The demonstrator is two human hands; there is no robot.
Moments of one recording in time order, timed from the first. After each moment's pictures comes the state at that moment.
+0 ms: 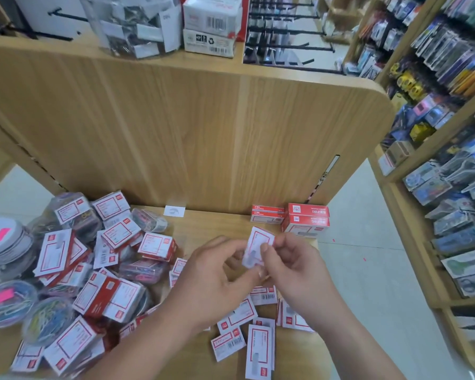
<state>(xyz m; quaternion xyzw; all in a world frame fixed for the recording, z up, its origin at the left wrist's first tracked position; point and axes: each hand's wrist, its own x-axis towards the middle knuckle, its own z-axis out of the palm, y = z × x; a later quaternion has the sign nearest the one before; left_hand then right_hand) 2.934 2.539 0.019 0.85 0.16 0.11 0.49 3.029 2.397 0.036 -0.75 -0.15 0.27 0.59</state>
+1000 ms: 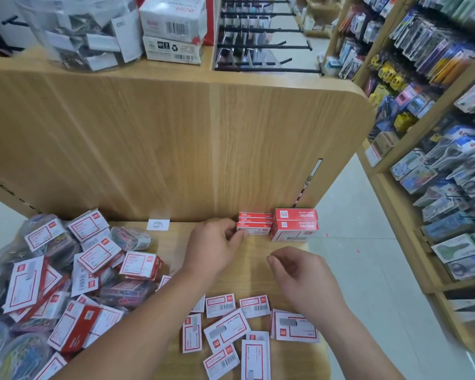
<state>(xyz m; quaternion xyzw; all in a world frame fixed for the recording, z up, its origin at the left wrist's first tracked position) 3.029 2.570 -0.047 0.89 0.22 0.16 0.38 3.067 2.369 -0.007 -0.92 -0.19 0.13 0.31</state>
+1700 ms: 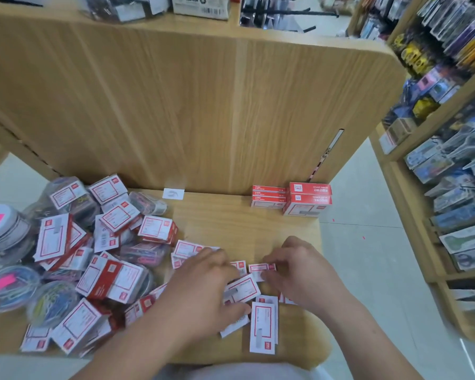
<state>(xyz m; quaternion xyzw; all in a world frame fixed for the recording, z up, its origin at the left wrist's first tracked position) 2.901 2.550 -0.006 0.97 0.05 -0.08 0.22 3.037 2.372 -0.007 -0.91 -0.30 0.21 0.20</state>
